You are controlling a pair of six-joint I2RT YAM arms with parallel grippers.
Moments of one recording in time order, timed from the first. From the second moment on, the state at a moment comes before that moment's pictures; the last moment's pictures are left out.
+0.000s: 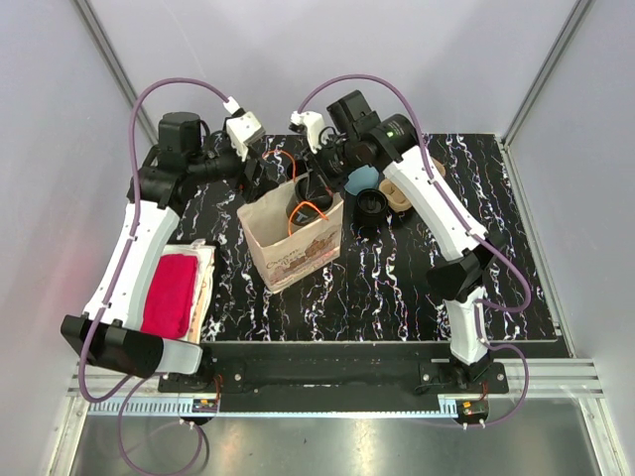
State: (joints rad) left arm -0.22 1.36 1.57 -0.69 0.67 0.43; right arm 0.68 2.06 2.47 -1.25 -0.46 -0.11
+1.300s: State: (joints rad) left arm -0.22 1.43 1.51 -0.52 0.56 0.16; right arm 0.76 2.06 2.22 -1.28 -0.28 -0.16
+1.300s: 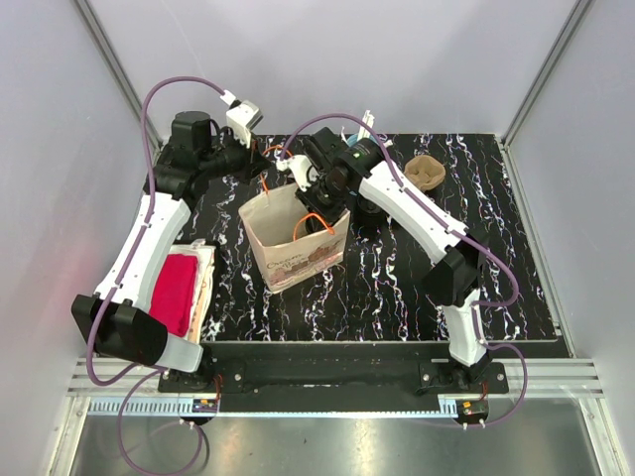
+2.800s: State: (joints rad) left arm -0.22 1.40 1.41 -0.42 0.54 0.08; right arm 0.78 2.08 2.27 -1.31 -0.16 -0.24
